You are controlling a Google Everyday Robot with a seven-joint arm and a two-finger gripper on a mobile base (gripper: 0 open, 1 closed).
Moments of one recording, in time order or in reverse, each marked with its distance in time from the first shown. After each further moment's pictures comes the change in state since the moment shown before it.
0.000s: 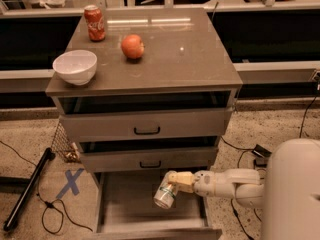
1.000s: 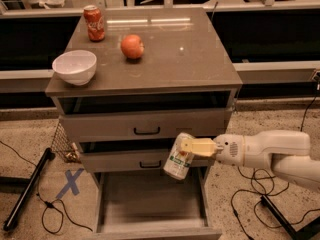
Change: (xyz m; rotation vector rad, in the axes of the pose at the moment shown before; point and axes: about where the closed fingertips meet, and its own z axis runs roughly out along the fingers) arm 0.021 -0.227 -0.067 -0.025 0.034 -0.466
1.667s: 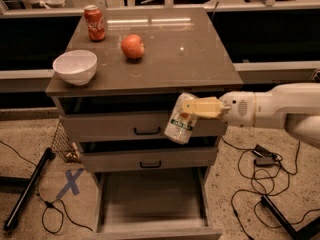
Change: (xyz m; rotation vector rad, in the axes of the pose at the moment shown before) arm 0.094 -0.081 -0.014 -0.034 0.014 -0.159
